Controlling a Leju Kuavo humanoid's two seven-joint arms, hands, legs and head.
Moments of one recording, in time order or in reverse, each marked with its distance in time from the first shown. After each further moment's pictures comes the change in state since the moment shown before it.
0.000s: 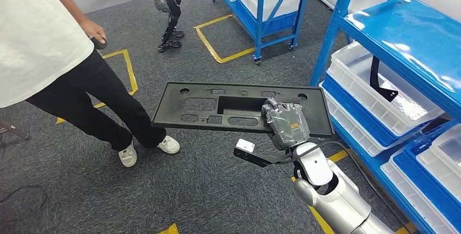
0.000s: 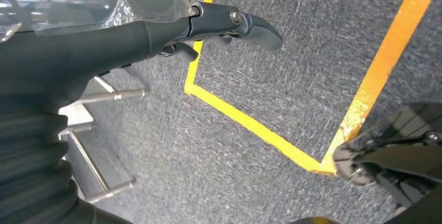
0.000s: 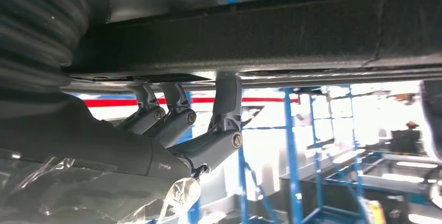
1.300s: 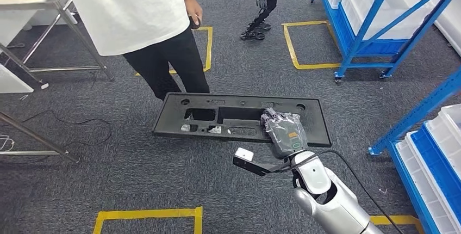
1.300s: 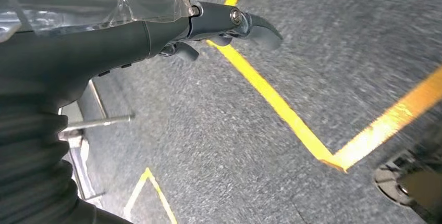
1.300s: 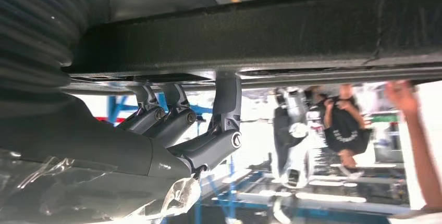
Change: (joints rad) left arm -0.020 0.012 0.001 -0.004 -0.112 -0.022 0.045; right arm 0.070 -0.013 -0.026 -0.021 0.008 0.024 0.010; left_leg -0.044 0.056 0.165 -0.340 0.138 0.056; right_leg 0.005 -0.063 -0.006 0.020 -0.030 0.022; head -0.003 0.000
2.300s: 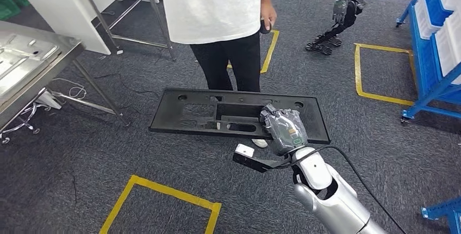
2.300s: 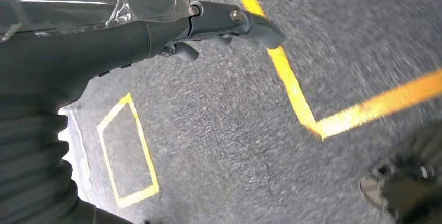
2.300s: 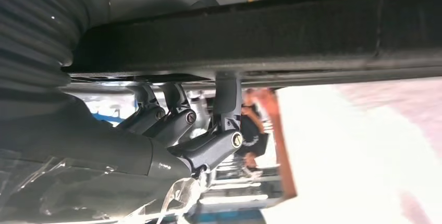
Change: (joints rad) left arm -0.012 -0.009 0.023 -0.003 -0.021 0.000 -0.017; right arm -0.025 0.009 0.001 -0.002 -0.057 0.010 -0.024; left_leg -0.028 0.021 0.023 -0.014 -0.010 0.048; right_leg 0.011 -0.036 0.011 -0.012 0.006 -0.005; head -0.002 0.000
